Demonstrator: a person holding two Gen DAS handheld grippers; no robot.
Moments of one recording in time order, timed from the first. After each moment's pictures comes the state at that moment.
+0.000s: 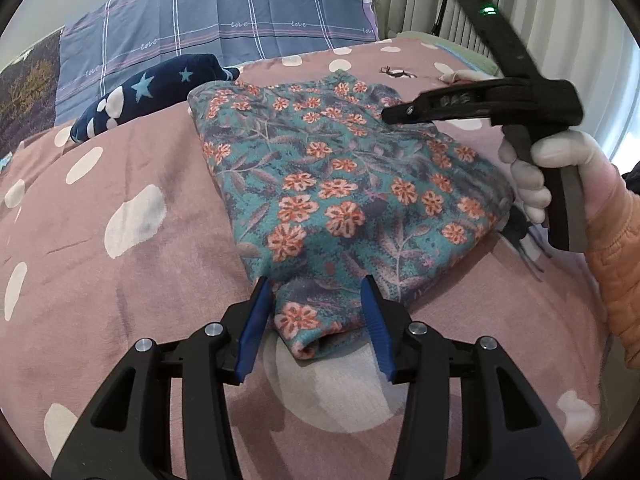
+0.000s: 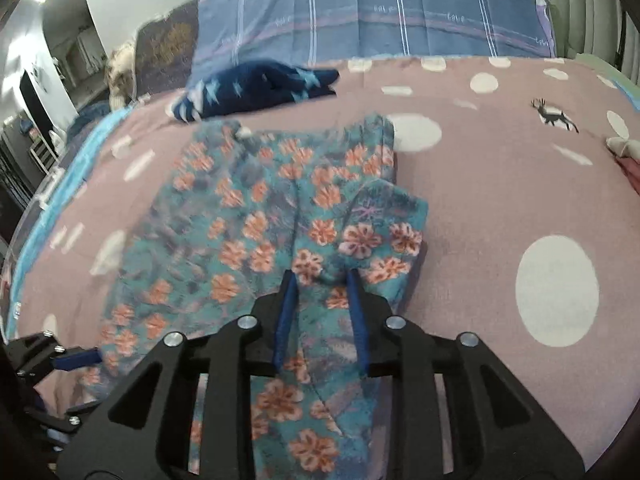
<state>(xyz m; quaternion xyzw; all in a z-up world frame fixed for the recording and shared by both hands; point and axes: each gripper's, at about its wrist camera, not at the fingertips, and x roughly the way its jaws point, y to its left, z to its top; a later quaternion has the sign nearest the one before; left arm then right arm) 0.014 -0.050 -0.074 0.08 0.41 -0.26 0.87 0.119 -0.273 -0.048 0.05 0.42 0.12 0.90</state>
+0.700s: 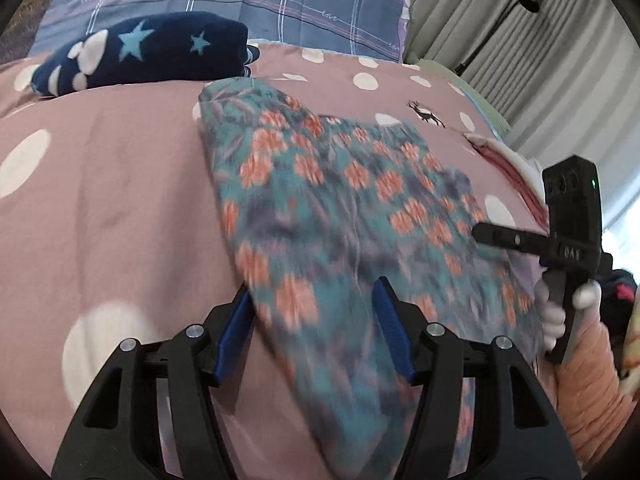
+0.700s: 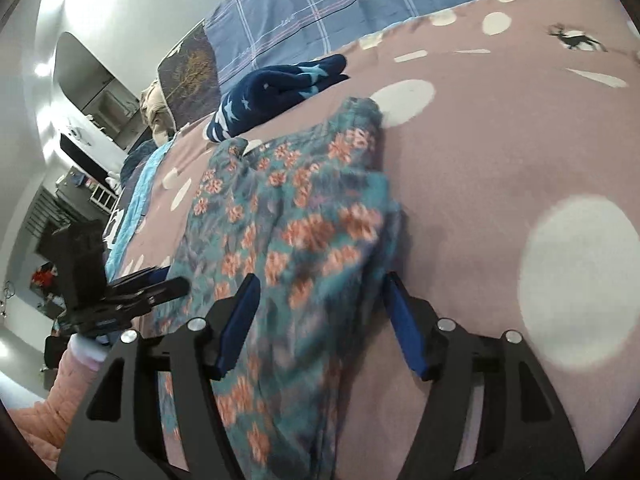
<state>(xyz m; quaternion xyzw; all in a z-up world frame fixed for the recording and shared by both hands) 0.179 -0.042 -0.094 -0.07 0.47 -0.30 0.83 0.152 -0.331 -0.076 0.20 0.45 0.22 0.84</state>
